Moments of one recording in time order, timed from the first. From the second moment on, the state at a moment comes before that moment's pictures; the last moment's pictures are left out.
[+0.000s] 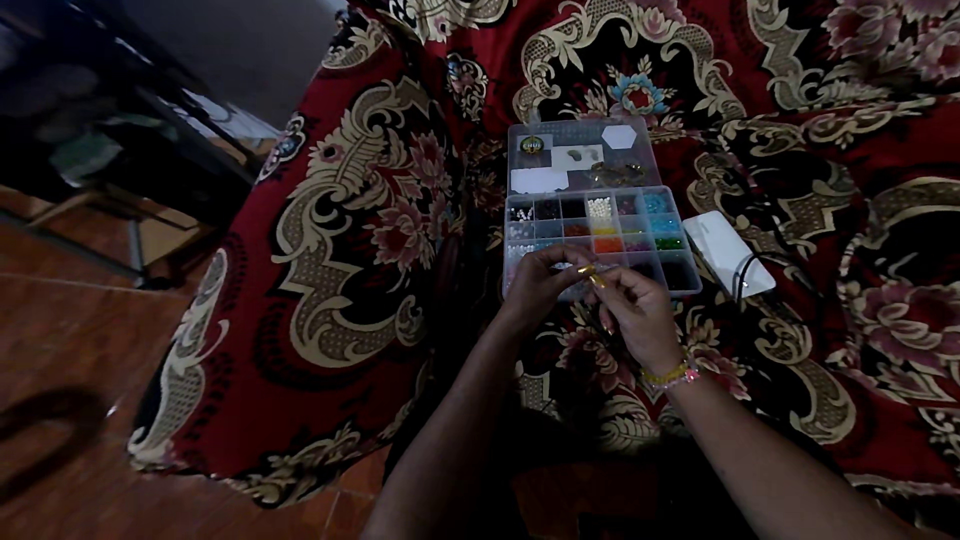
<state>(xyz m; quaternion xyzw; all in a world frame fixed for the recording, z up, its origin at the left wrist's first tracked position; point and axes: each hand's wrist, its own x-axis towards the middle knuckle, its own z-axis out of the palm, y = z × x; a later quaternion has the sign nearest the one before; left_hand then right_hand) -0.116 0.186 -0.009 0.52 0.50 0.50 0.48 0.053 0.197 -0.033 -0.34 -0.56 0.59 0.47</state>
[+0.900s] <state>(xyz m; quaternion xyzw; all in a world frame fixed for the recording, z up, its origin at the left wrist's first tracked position) -0.129 0.191 -0.023 0.70 0.68 0.21 0.07 0.057 0.199 -0.037 -0.31 -0.63 0.50 0.50</state>
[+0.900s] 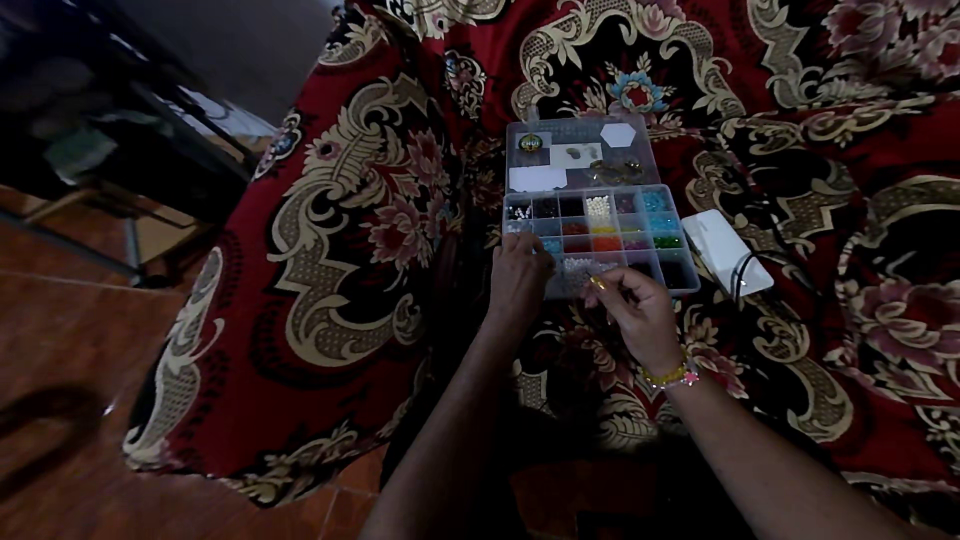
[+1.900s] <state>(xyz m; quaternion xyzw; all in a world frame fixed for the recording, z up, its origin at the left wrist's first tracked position) -0.109 0.187 -0.018 0.29 0.37 0.50 0.73 0.055 0.192 -0.027 -0.34 -0.59 0.54 0.50</state>
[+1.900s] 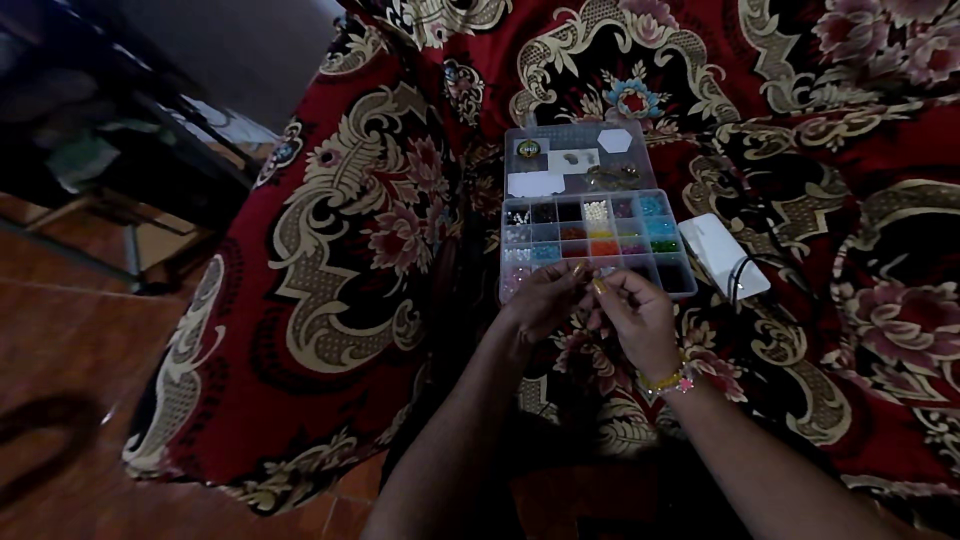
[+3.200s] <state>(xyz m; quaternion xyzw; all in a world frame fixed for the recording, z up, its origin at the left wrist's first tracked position) -0.120 0.190 -0.017 0.38 0.41 0.48 0.68 0.053 0.191 -0.030 -0.34 -0.60 0.53 0.50</state>
